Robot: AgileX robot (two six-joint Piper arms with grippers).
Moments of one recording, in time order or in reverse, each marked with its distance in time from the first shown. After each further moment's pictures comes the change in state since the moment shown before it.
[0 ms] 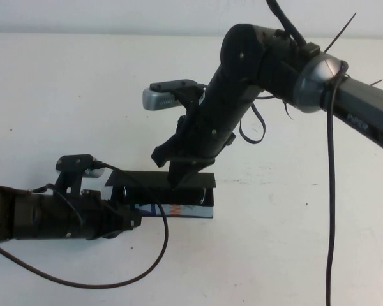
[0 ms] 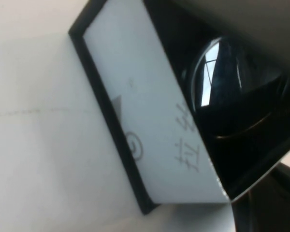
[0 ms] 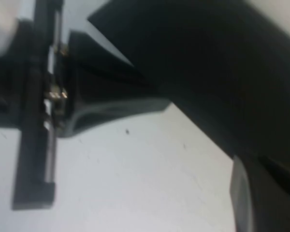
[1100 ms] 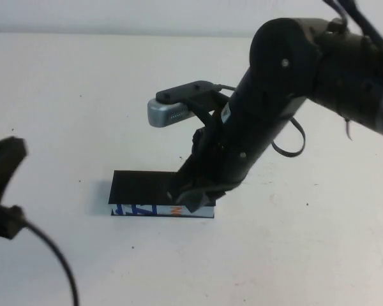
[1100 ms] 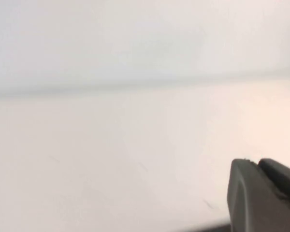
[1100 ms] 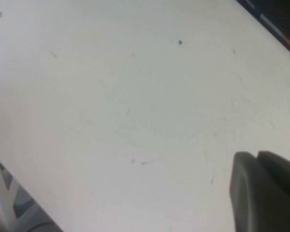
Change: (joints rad) right arm 0.105 -0.350 0.317 -0.099 -0.040 0.082; left arm 0.000 -1.112 0.232 0.146 -0.382 -0.186
